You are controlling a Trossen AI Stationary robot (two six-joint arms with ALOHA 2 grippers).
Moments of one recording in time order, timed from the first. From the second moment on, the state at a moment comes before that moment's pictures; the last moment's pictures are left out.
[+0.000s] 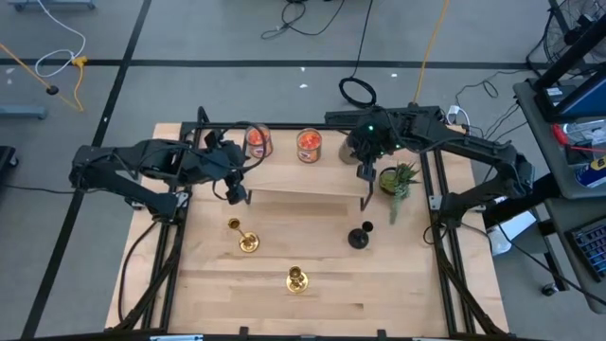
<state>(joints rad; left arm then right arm) -0.10 1.20 1.45 -1.05 -0.52 -0.20 -0.38 1.38 1.36 -0.91 -0.06 -0.20</state>
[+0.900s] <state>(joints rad) -0.26 1.19 1.45 -1.09 -0.52 -0.30 -0.32 1.35 1.36 -0.80 -0.03 -0.27</state>
